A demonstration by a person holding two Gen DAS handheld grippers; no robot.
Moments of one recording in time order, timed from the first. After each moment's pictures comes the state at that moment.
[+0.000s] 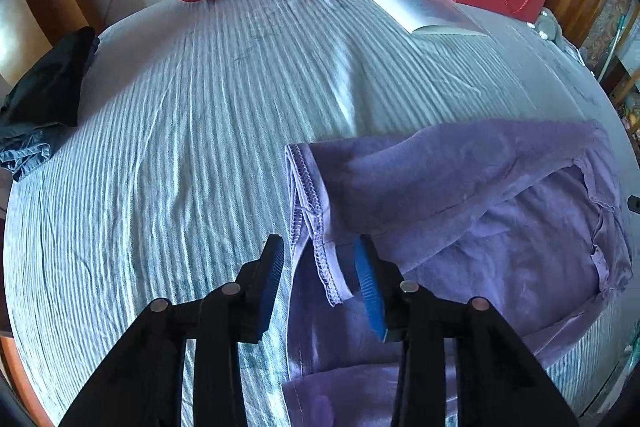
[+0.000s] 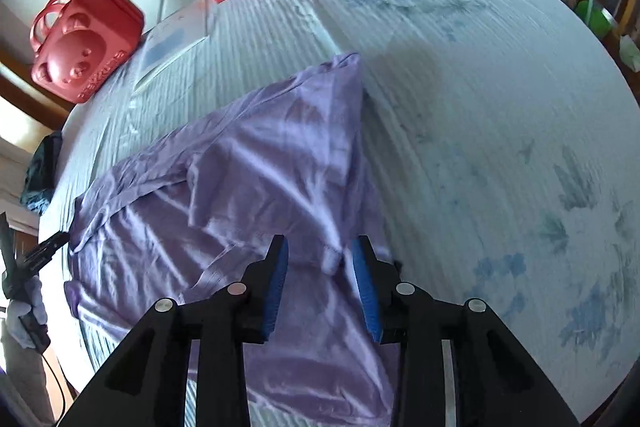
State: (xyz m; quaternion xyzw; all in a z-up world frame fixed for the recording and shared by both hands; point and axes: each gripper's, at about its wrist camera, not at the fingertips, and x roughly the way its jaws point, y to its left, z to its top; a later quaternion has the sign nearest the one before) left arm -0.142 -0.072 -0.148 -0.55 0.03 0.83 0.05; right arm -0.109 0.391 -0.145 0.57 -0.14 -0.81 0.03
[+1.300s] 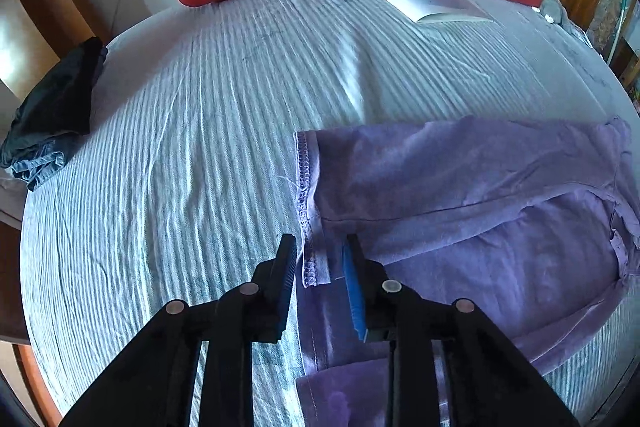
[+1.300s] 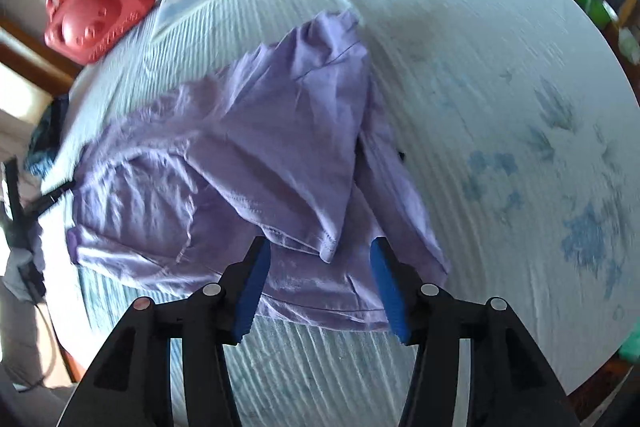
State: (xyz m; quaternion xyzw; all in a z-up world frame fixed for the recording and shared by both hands) left arm -0.138 -0.073 -0.150 -0.55 0.06 0.83 0.03; right arm -0.045 0.373 -0.139 0.61 -0.11 -0.79 0.03
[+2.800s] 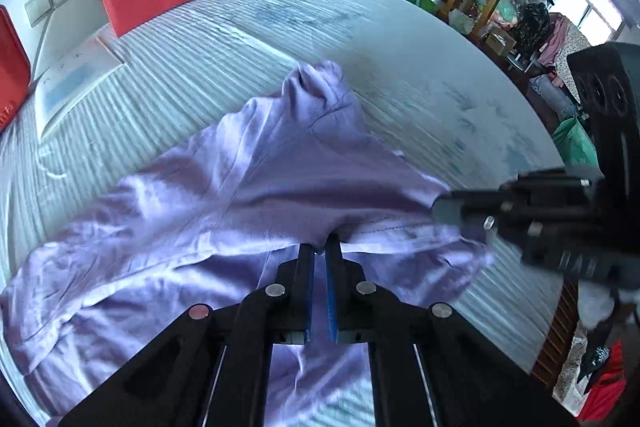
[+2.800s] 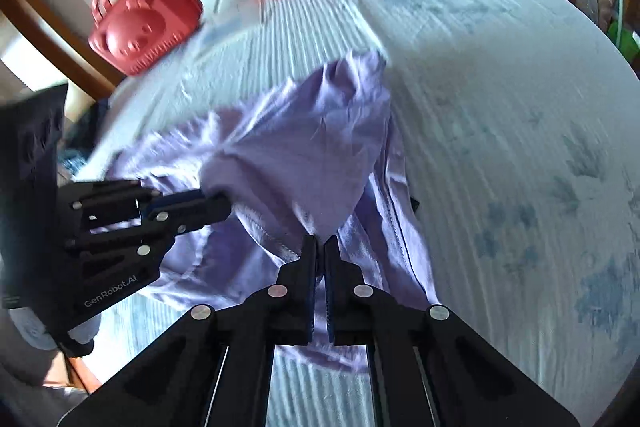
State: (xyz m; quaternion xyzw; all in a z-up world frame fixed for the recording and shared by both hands) left arm -0.092 0.254 -0.133 -0.52 0.12 0.78 0.33; right arm -0.039 0.407 -0.131 0.52 -0.16 -0.83 0.12
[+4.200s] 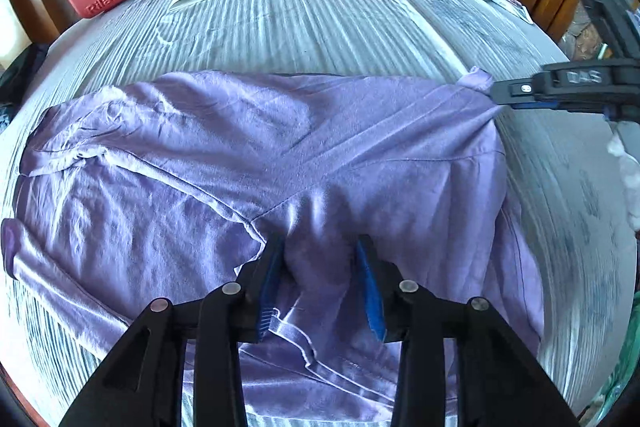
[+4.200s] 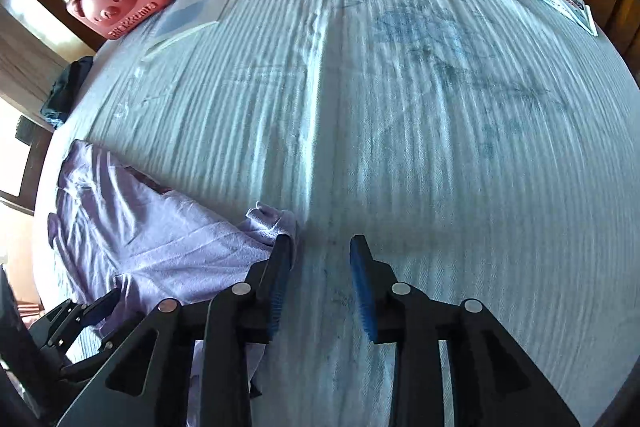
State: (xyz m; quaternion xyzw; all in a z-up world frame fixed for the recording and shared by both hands) left arm -0.085 0.282 -0.169 -0.55 -0.01 0.83 0.00; right arm -0.215 0.471 -0.159 0.58 -0.03 -0.79 0.21
